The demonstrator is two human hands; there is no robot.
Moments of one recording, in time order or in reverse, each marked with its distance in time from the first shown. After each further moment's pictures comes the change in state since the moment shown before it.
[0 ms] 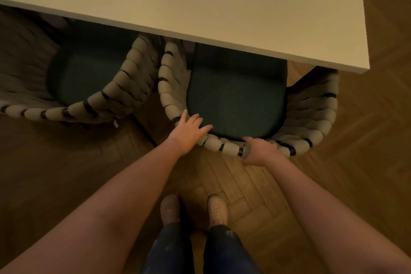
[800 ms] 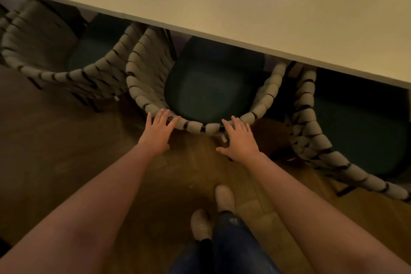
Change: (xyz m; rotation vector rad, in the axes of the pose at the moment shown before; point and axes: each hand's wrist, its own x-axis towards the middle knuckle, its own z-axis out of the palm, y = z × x) left_hand -0.296 -0.388 0.148 -0.198 -0.002 -0.498; right_hand 0.009 -0.493 -0.001 0.043 0.347 -0.398
